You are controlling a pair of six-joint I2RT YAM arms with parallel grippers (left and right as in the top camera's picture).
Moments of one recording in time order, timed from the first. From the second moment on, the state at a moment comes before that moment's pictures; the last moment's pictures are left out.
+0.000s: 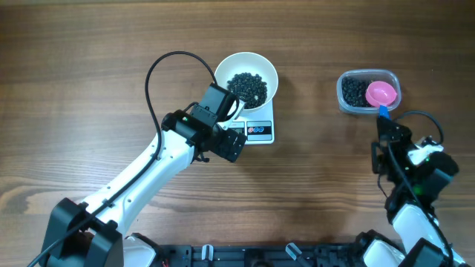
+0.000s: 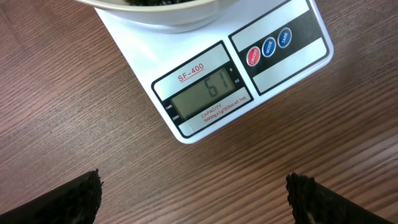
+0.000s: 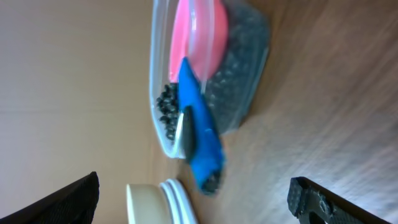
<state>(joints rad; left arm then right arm) -0.56 1.52 1.05 -0.74 -0.02 -0.01 -0.56 1.19 0.18 0.50 -0.66 1.14</state>
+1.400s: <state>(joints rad) -0.56 1.52 1.05 -0.74 -0.02 -0.01 -0.47 1.42 1.24 -0.79 -0.59 0.32</state>
